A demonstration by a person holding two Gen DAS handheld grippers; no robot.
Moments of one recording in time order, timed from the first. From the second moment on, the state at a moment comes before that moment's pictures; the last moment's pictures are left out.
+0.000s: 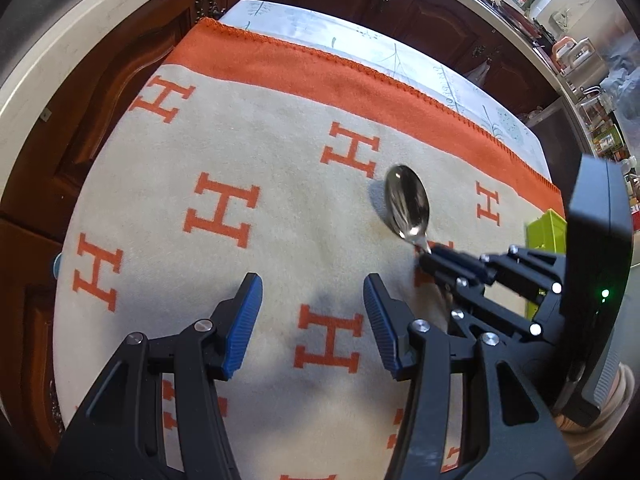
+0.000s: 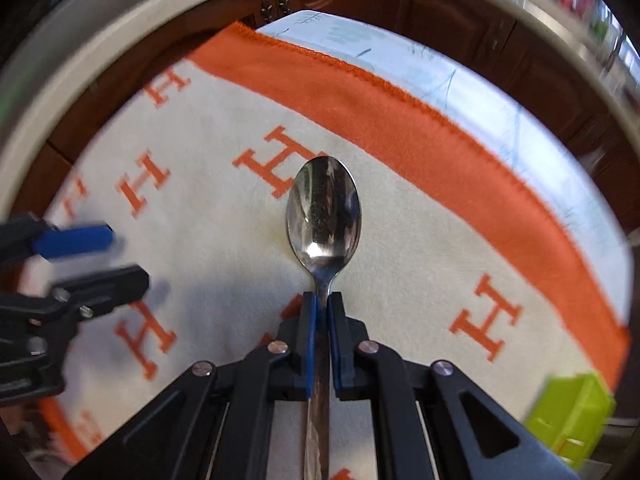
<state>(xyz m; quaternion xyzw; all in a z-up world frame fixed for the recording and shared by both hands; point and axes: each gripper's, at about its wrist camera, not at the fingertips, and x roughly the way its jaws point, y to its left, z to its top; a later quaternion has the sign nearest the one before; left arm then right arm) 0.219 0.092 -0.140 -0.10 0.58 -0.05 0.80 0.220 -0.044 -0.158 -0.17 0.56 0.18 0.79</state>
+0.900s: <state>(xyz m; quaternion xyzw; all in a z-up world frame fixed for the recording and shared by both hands) 0.138 -0.044 -0.115 -0.01 0.59 -0.19 0.78 0.088 -0.236 -0.092 0.18 0.53 0.13 0.82</state>
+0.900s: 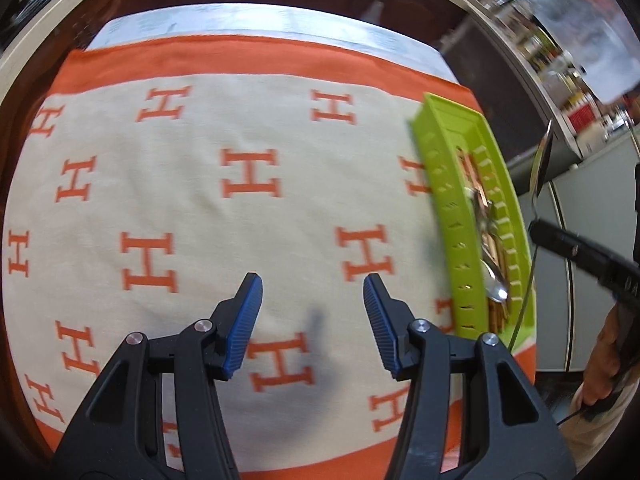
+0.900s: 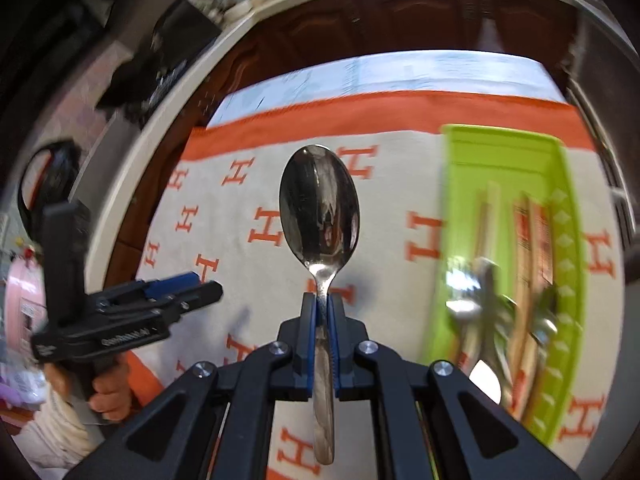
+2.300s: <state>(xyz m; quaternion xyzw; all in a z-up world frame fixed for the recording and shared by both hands) 0.072 -0.043 -0.056 0.02 0.50 -0.09 0.86 0.037 -0.277 -0.093 0.16 0.52 0.01 0.84</state>
